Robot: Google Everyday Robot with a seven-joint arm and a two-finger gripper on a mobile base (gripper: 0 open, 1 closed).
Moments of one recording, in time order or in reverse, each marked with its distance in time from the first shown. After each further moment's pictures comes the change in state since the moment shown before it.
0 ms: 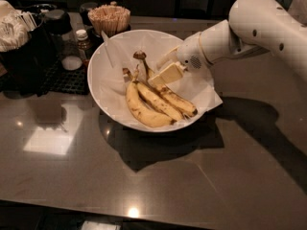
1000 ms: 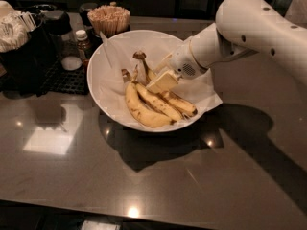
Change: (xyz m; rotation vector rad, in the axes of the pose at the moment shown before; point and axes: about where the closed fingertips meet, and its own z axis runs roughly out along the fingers) arm 0.005 0.028 0.012 0.018 0.128 -0.087
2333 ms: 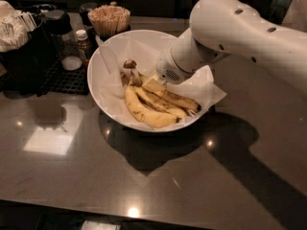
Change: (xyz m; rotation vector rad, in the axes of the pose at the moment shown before) arm -0.008 0.019 0.009 0.088 0.129 -0.007
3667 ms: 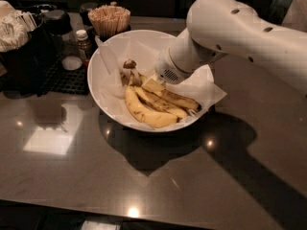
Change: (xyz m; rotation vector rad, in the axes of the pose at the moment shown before) arm -0.003 0.003 0.003 -0.003 0.012 0.010
